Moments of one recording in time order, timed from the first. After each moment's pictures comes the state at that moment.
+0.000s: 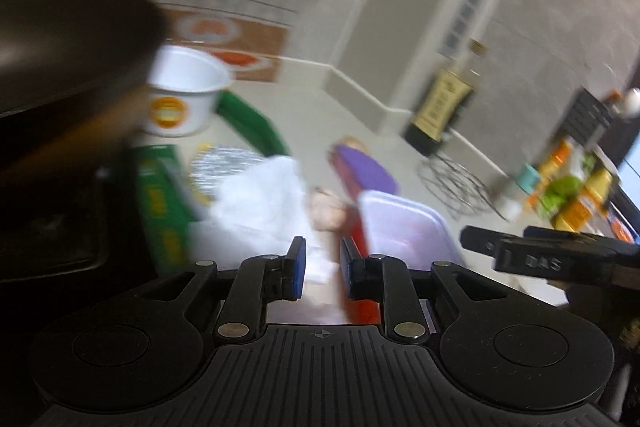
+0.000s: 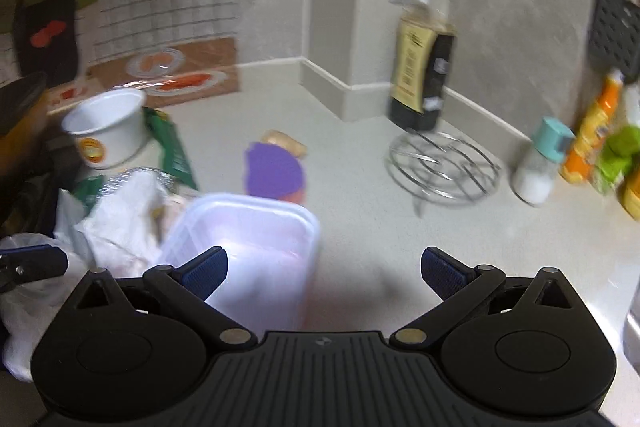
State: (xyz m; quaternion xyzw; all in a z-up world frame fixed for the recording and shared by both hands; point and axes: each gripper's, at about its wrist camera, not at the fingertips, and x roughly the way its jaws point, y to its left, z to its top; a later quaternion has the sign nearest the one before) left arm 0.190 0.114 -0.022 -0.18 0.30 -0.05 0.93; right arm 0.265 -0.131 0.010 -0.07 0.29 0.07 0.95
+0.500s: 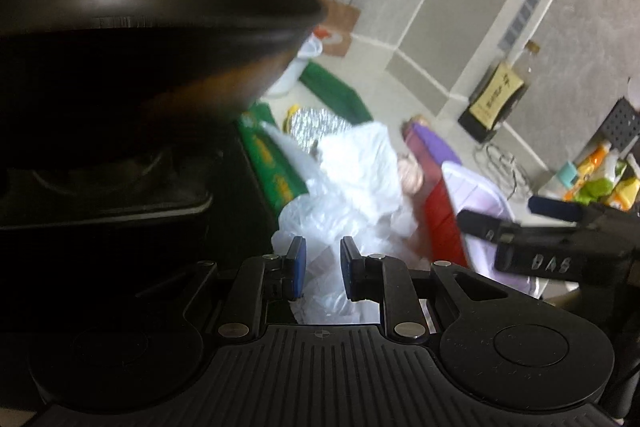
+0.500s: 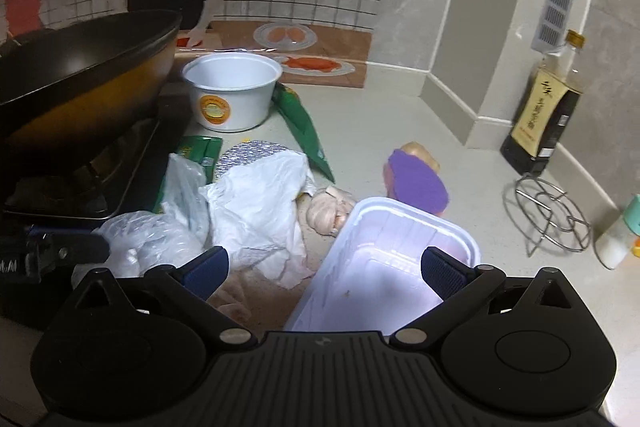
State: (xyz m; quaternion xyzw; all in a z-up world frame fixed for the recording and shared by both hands) left arm 0.167 0.162 -0.049 -0.20 0.35 -0.01 0.92; right arm 0.243 -0.031 0.000 -0.16 0.29 0.17 0.93
